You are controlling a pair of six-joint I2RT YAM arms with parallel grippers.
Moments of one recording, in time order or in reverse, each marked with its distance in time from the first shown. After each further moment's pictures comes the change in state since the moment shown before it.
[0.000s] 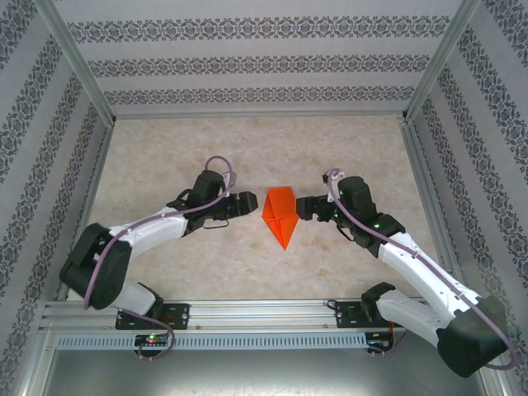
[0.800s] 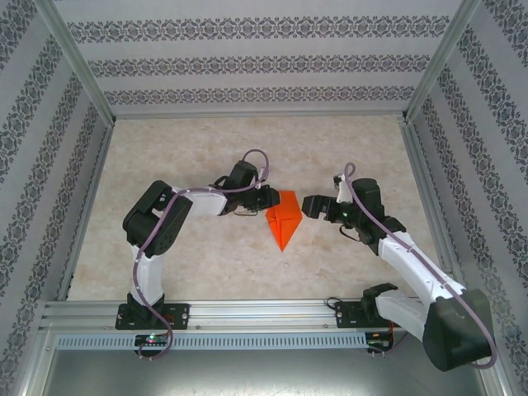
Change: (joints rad) left arm -0.035 0.492 0.312 0.151 0.146 -0.045; right arm -0.187 0.082 -0.101 0.125 -0.317 0.112
